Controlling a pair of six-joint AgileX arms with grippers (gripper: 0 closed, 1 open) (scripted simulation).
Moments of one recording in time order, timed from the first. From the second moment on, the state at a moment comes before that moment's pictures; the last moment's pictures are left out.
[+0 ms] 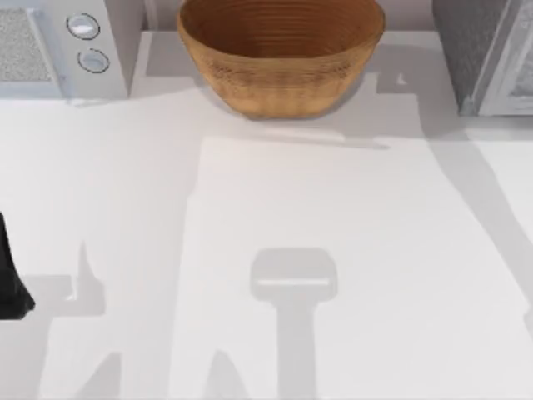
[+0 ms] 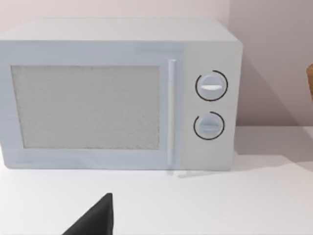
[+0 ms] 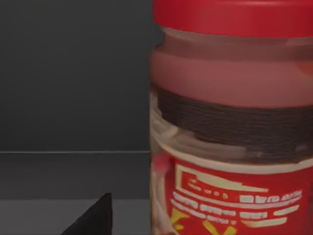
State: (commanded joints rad) left arm 0.00 0.00 0.00 0.00 0.00 0.00; right arm 0.30 1.48 1.86 -0.39 0.33 0.02
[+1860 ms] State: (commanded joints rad) left arm 0.00 0.00 0.00 0.00 0.00 0.00; right arm 0.25 1.70 2.08 -0.39 0.27 0.02
